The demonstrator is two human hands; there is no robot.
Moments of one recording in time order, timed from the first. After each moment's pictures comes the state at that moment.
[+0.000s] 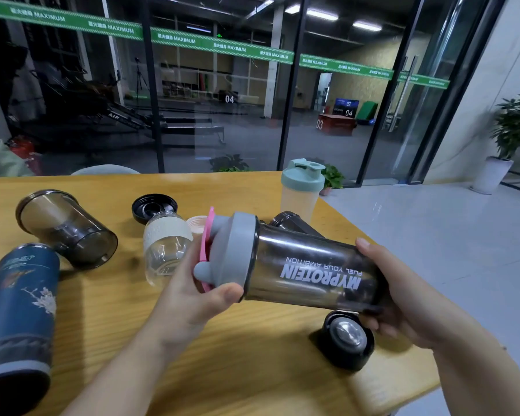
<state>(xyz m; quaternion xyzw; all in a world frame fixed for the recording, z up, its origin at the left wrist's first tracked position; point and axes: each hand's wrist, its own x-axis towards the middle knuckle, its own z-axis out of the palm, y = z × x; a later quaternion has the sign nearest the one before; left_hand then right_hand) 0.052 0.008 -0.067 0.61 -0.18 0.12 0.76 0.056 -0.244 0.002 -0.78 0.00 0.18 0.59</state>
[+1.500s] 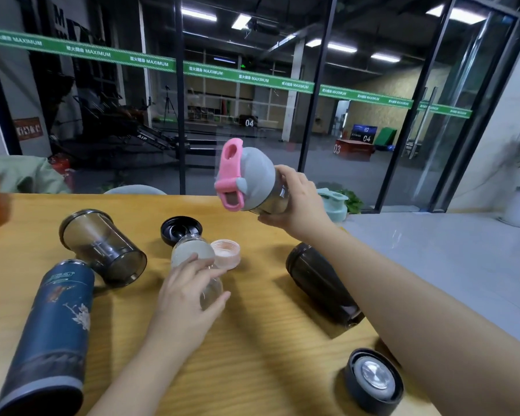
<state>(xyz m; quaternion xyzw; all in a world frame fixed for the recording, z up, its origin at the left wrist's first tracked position) 0.085 0.062 -0.096 0.88 -0.05 0.35 0.33 0.215 -0.112 0.034 -0.90 -0.26 -0.22 0.27</state>
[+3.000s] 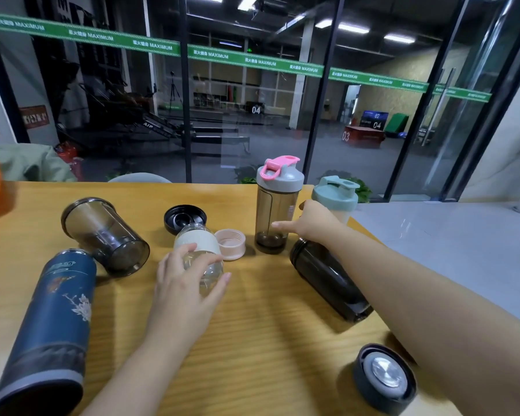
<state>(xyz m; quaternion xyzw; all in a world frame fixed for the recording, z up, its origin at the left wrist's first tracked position) 0.079 0.053 -0.088 0.88 0.07 0.34 0.32 0.231 -0.122 0.011 -0.97 -0.07 0.00 0.24</state>
